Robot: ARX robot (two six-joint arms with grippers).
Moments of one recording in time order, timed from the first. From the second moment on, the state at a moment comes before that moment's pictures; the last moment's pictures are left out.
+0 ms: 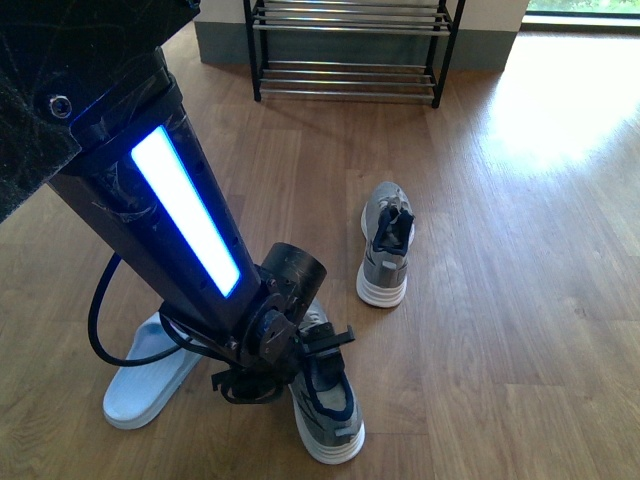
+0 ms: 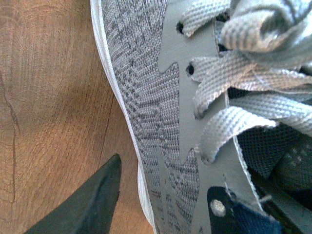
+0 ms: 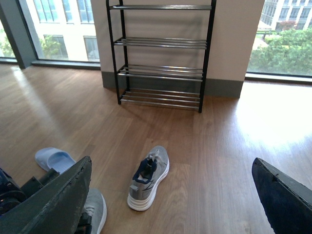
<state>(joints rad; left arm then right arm) -0.50 2.88 1.54 0.17 0.07 -0.75 0.00 0.00 0.02 0.00 0.00 -0.01</state>
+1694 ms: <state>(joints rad) -0.37 1.04 0.40 0.15 -0.45 -0.28 0.00 0.00 0.02 0.00 0.00 -0.01</state>
